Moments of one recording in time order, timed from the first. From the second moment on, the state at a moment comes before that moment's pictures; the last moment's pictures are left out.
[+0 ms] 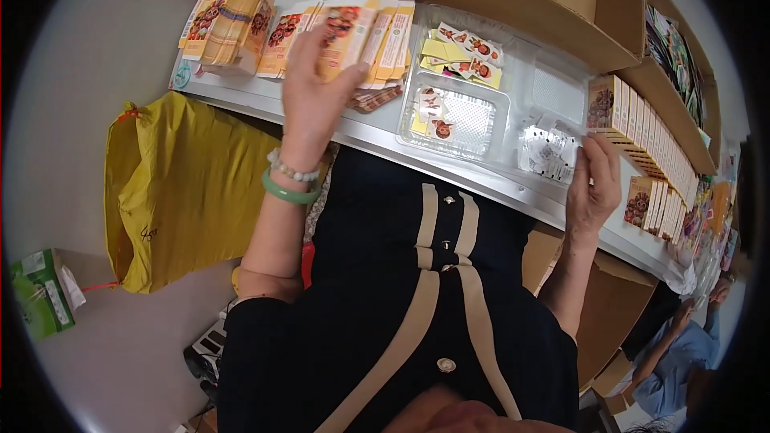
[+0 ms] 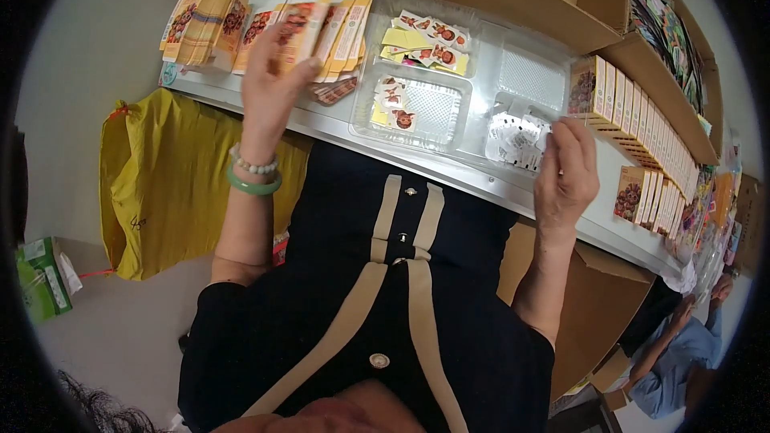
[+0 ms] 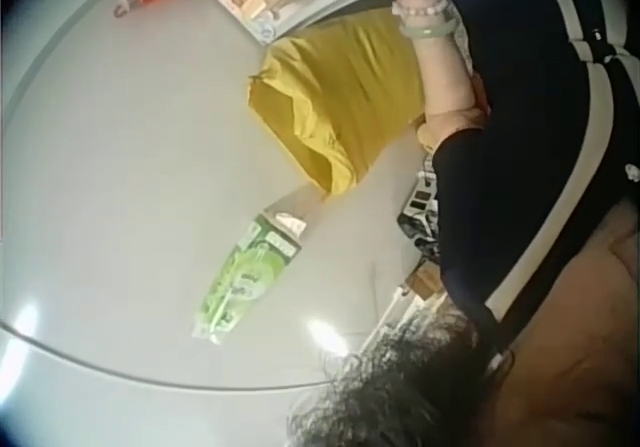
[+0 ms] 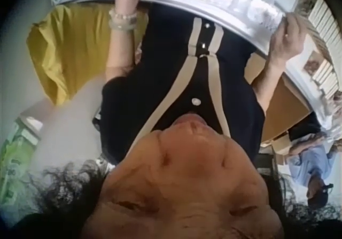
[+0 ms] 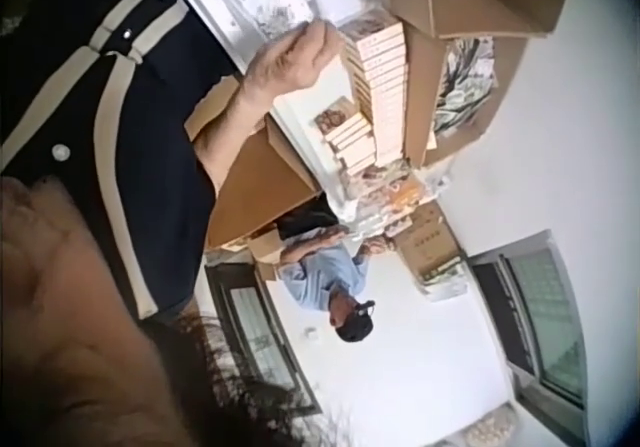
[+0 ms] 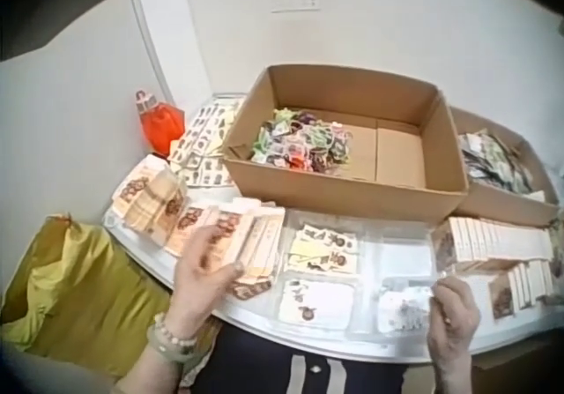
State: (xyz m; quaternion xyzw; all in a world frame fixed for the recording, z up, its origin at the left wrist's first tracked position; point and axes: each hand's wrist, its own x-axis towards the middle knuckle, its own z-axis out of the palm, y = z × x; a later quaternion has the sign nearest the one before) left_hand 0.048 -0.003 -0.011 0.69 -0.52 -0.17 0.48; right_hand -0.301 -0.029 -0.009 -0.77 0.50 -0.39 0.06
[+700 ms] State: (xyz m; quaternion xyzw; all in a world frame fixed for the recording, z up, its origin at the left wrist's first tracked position) left_hand -0.018 0.061 -0.010 0.29 -0.13 -0.86 0.40; right_hand -0.205 0.014 0.001 -0.80 0.37 -0.39 0.27
